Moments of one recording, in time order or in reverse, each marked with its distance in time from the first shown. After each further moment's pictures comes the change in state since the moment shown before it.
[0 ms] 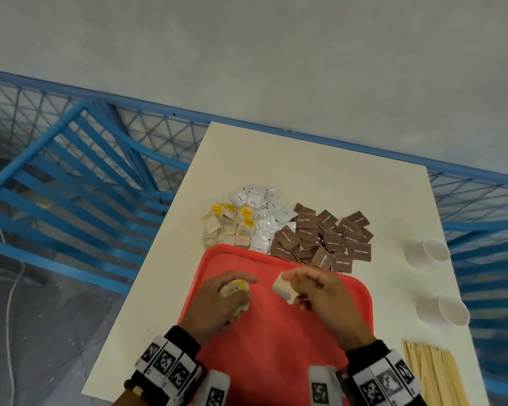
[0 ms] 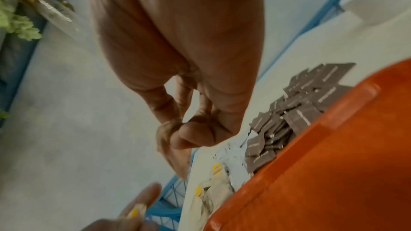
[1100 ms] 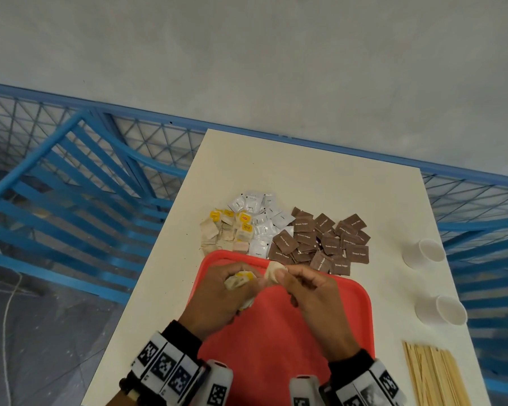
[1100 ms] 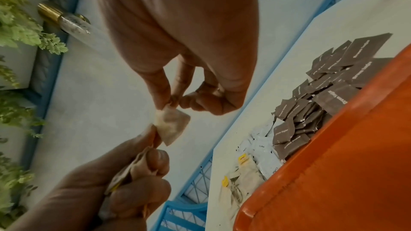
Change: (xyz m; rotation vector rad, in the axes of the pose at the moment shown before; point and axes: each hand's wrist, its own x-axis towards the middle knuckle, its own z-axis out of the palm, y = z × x) left_hand -0.009 0.046 0.007 0.114 -0.059 0.224; right_hand -0.012 -0.010 0.026 0.157 0.094 -0.280
